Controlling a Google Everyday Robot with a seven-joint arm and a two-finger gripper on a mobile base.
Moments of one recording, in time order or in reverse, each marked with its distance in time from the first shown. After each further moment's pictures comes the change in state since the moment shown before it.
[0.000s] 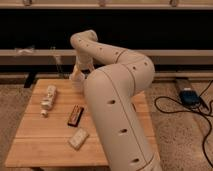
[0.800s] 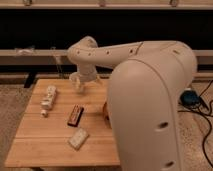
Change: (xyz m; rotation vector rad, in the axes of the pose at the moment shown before) arm 0.100 0.005 -0.050 0.127 0.010 -0.005
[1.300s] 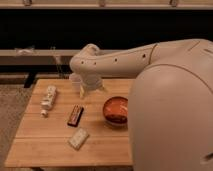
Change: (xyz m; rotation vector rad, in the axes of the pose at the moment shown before) arm 0.081 -0.007 -0.016 0.055 0.000 0.037
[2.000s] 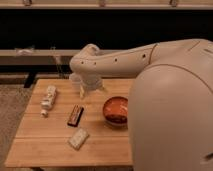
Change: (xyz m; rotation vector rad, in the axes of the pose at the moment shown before) arm 0.002 0.000 0.001 0.003 0.003 0.006
